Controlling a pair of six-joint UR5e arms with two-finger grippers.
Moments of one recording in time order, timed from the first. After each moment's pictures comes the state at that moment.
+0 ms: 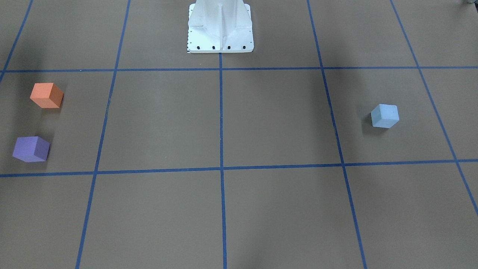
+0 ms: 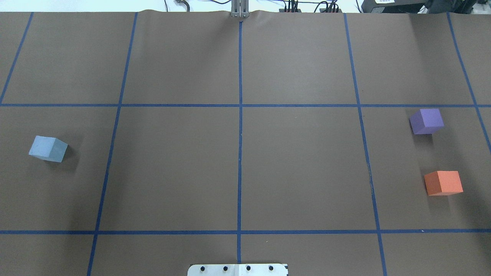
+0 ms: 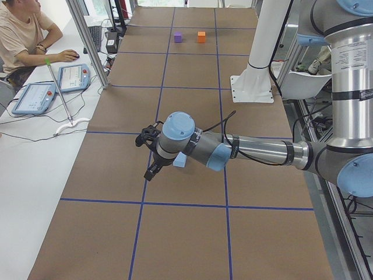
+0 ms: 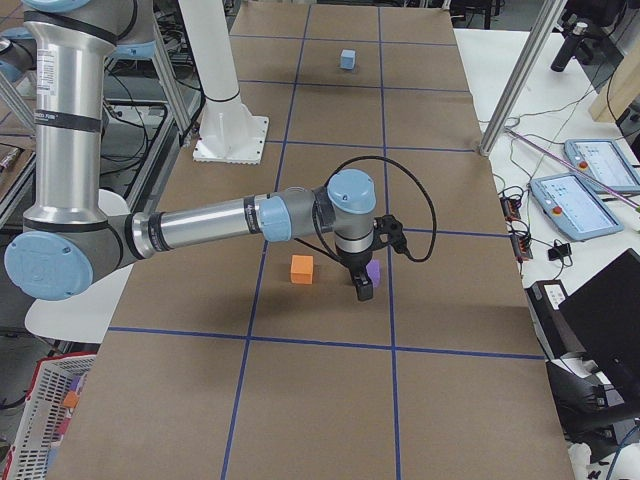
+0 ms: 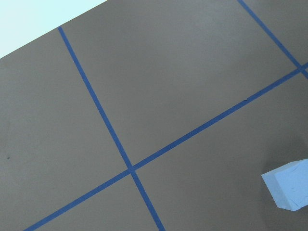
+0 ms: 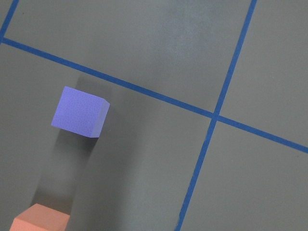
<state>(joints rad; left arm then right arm) -1.57 -1.44 -1.79 -1.99 -2.41 0.15 1.49 -1.68 1.88 -1.52 2.30 -0.12</state>
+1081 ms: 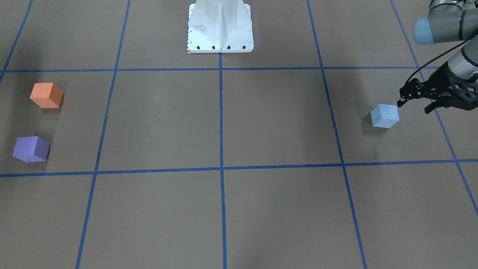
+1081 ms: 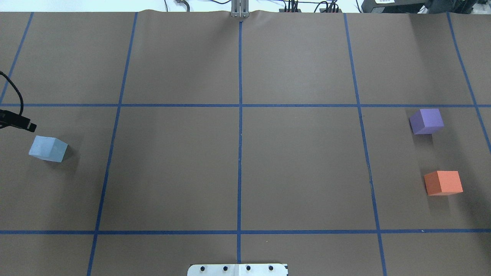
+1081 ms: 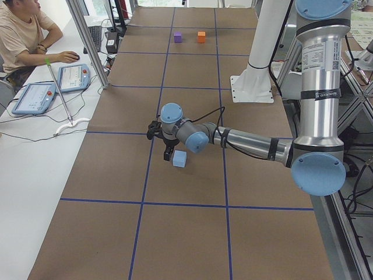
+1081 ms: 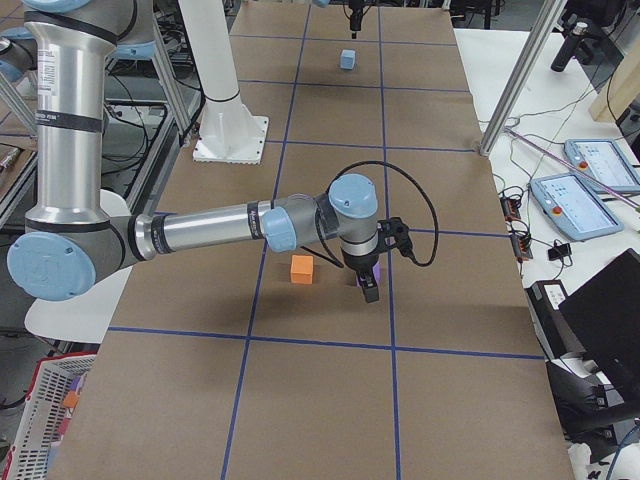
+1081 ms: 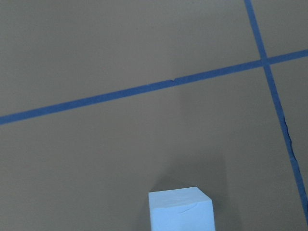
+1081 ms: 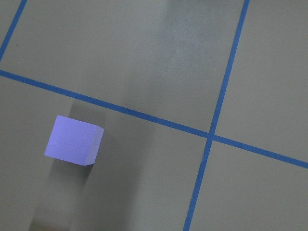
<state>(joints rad) -1.06 -1.52 -1.78 -2.03 -2.26 -0.56 1.49 -1.67 1.85 -1.45 2.30 -0.01</state>
